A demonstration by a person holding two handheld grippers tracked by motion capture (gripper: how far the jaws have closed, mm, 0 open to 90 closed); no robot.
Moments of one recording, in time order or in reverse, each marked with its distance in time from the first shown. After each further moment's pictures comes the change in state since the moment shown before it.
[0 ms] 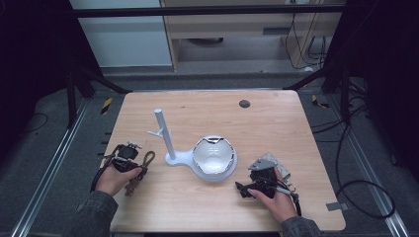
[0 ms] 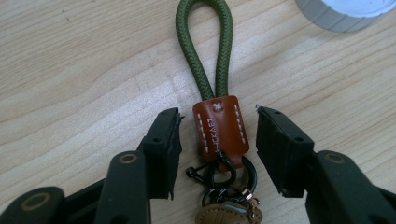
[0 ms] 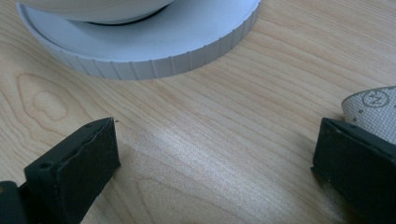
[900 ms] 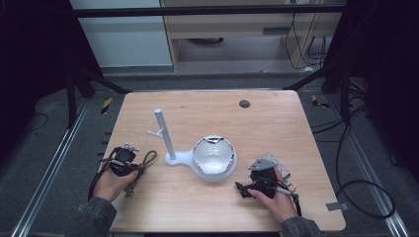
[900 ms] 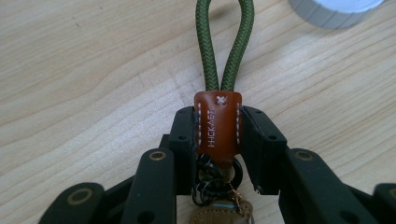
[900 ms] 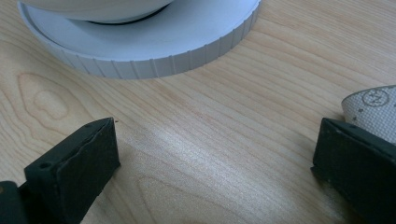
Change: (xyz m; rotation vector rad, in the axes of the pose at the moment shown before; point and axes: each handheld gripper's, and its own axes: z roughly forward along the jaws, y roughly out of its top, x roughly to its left) left arm -0.001 -0.013 -0.008 -0.085 0.010 0.033; right arm 0.000 0.000 0.000 -0.001 0.003 0.002
